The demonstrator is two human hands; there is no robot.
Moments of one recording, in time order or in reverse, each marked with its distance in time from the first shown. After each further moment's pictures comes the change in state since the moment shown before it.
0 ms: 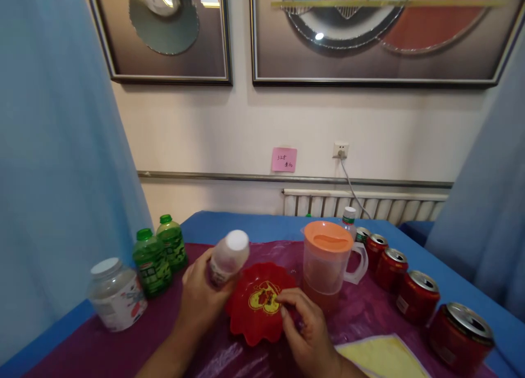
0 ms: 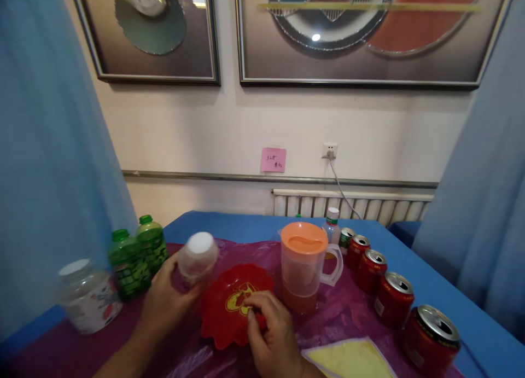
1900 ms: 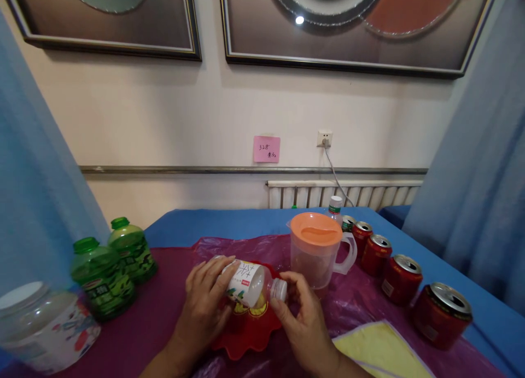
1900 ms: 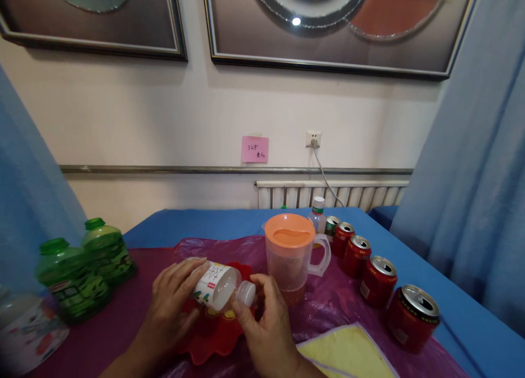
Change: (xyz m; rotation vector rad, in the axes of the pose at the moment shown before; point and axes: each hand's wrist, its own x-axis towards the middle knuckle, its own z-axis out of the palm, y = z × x) left_hand -0.009 -0.025 0.054 0.025 -0.111 0.734; right_hand 0.007 0.013 -0.004 -0.006 0.144 0.358
